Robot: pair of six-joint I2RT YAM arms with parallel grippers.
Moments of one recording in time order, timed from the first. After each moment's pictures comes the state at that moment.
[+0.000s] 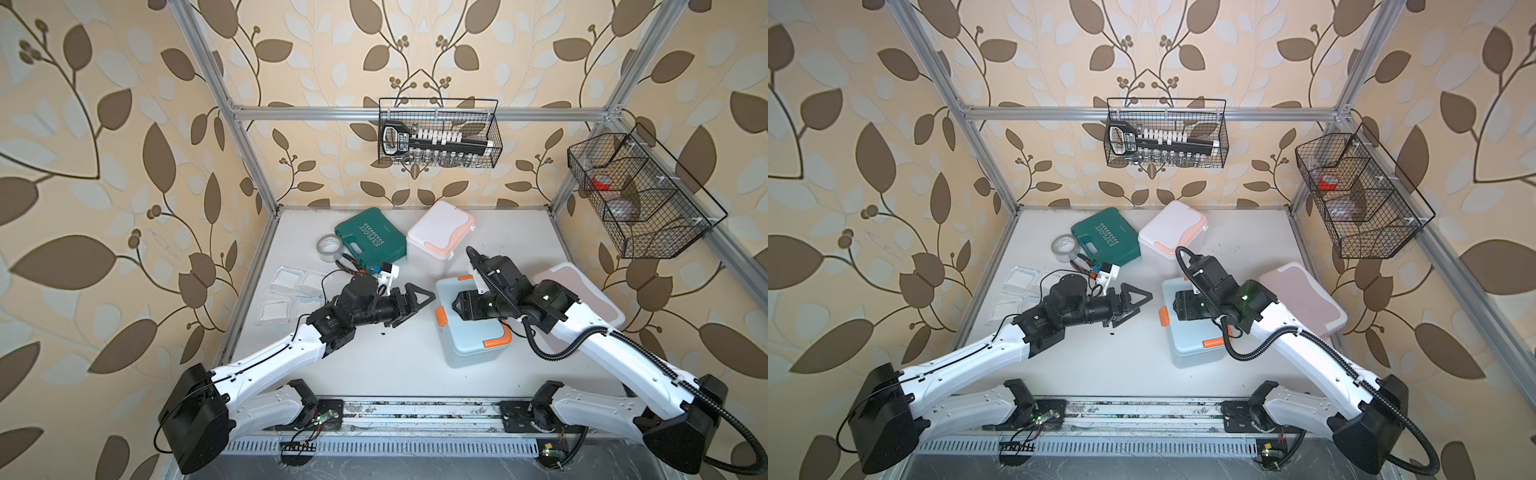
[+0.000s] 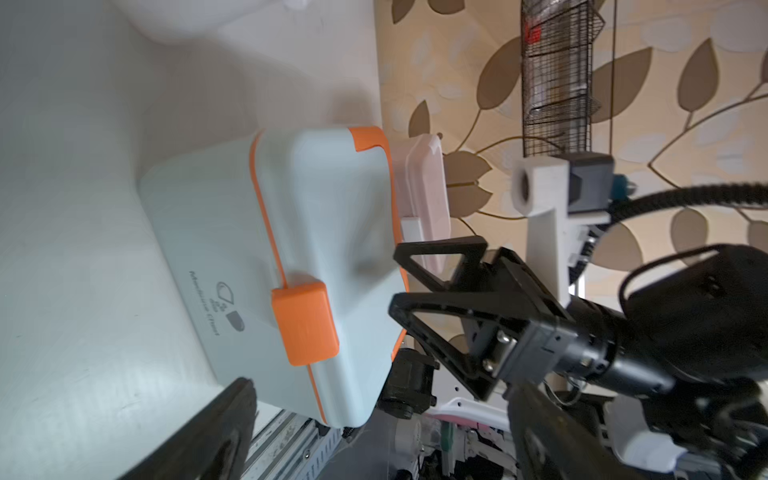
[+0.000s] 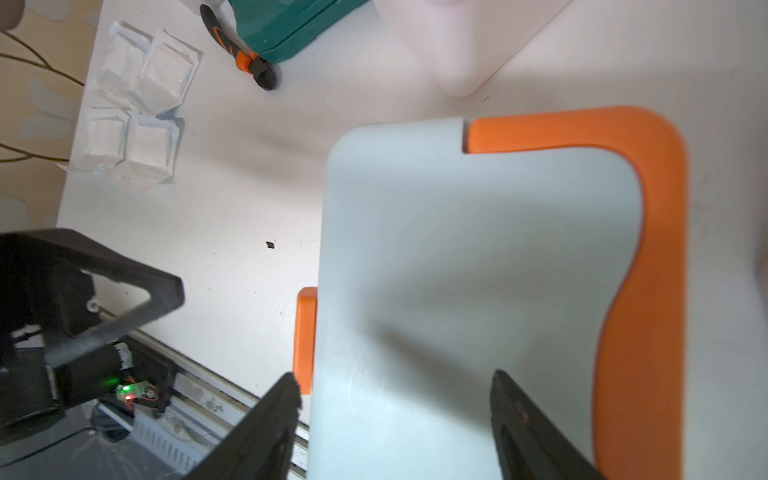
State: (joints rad) left arm -0.75 1.08 0.73 -0.04 0.41 -1.16; right arm 0.66 1.12 1.10 -0.93 0.04 0.55
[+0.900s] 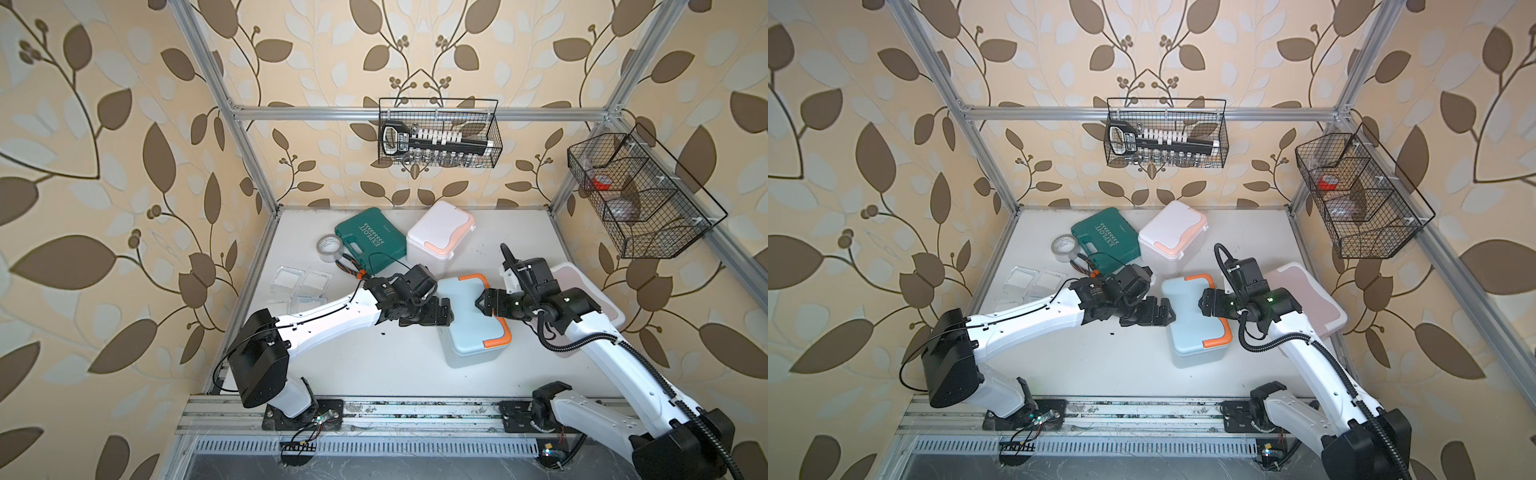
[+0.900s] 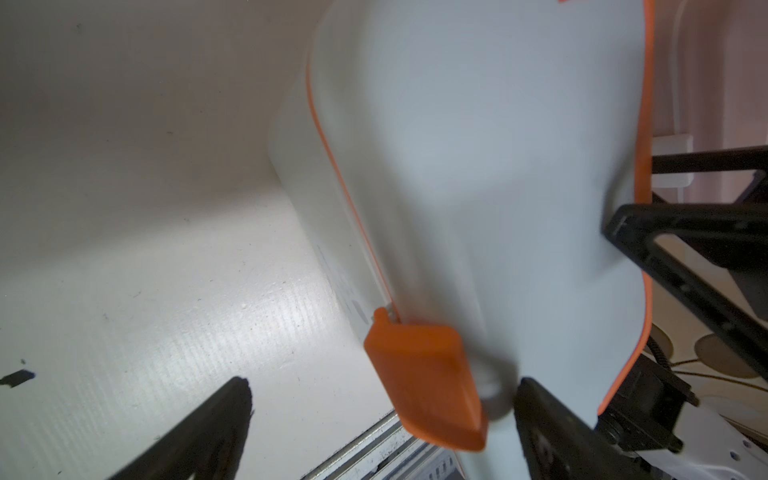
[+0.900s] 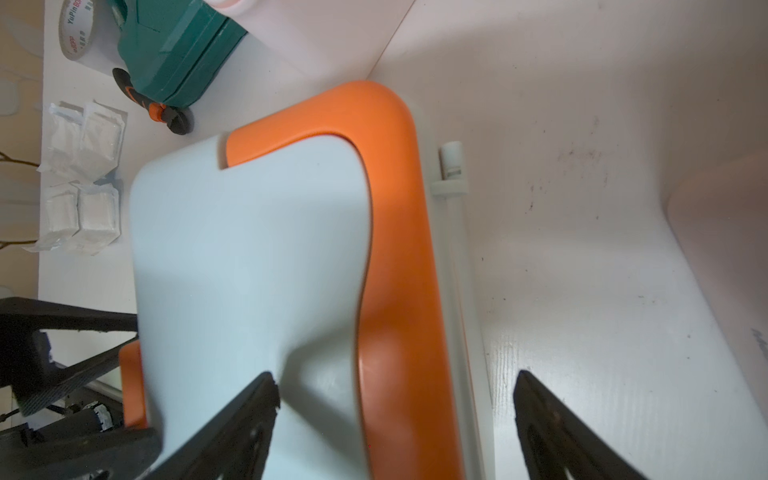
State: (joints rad) left arm -0.92 1.52 1.17 -0.59 0.19 -0.86; right arm 0.31 1.04 0.89 -0.86 -0.15 0.44
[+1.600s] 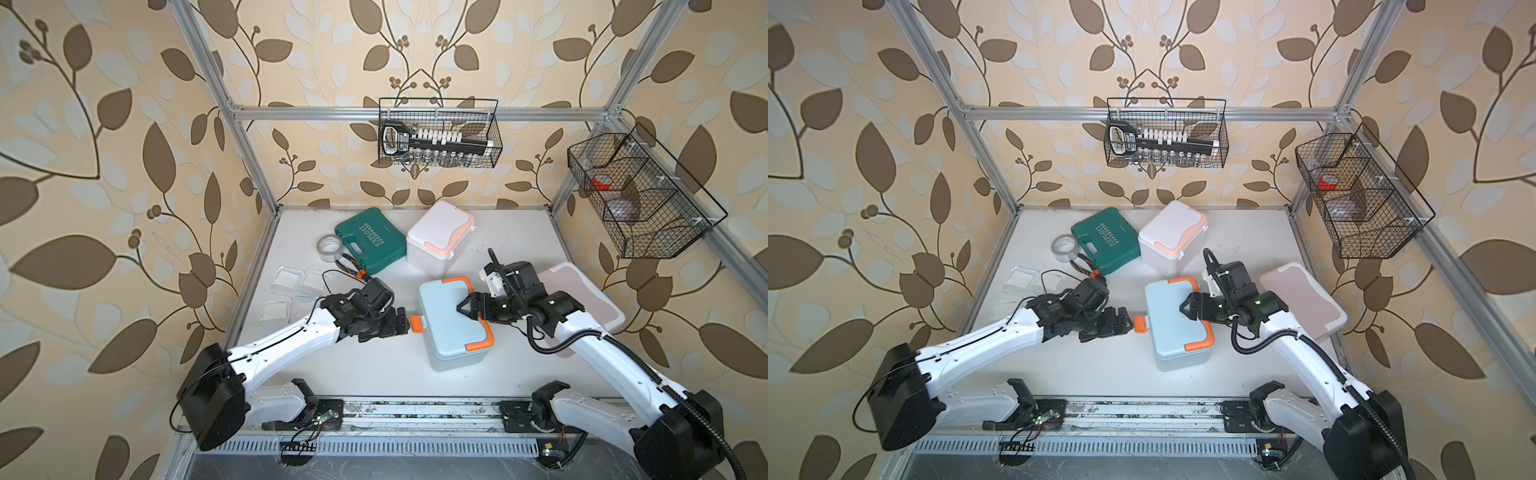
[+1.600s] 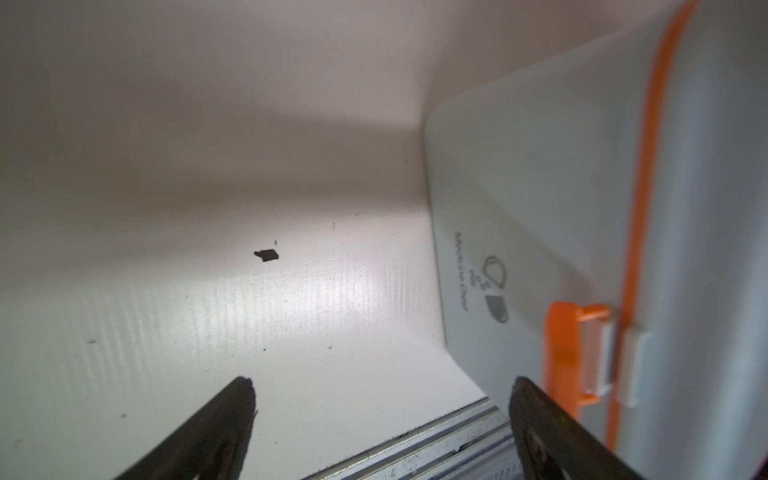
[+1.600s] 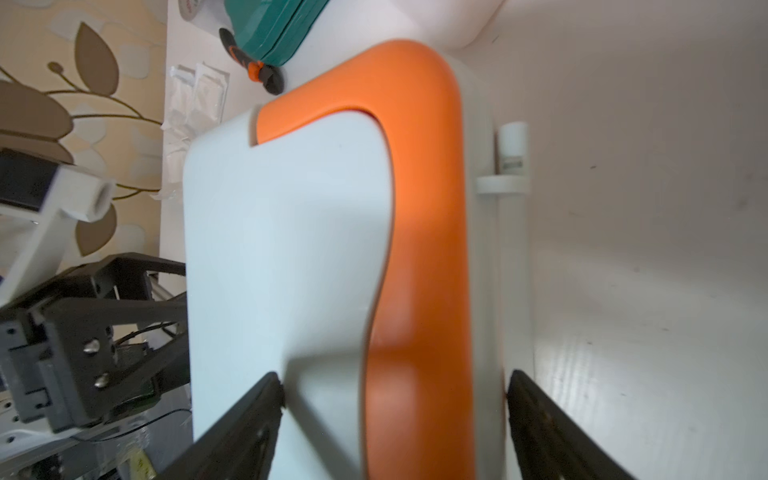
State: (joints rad) left arm -0.75 1.15 0.84 -0.69 0.14 -0.90; right arm 0.43 1.10 0.81 -0.65 -0.36 0.55
